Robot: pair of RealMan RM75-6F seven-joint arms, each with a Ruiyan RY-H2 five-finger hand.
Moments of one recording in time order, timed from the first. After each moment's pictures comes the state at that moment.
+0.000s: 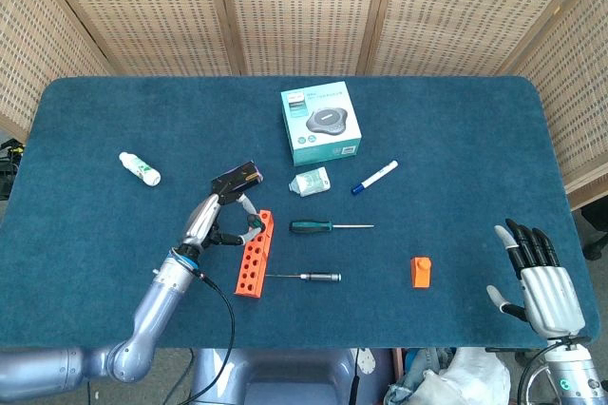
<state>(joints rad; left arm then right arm) -0.66 -1.58 -0.30 -1.77 0.90 1.06 -0.06 0.08 -1.15 0.04 -1.65 -1.59 1.50 -0.05</state>
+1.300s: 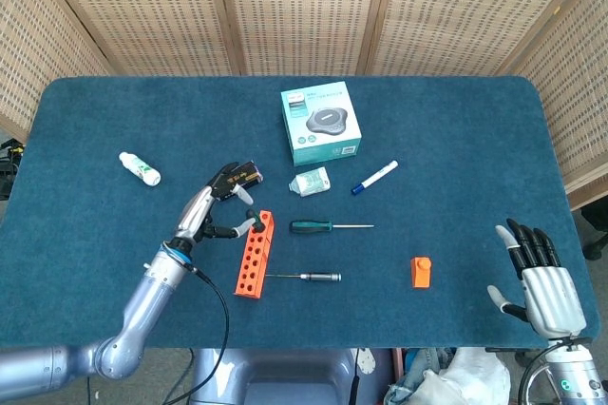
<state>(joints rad) -0.65 -1.51 -0.35 -1.82 0.89 1.02 -0.08 0.08 -1.14 0.03 -1.65 -1.59 1.51 -0.05</state>
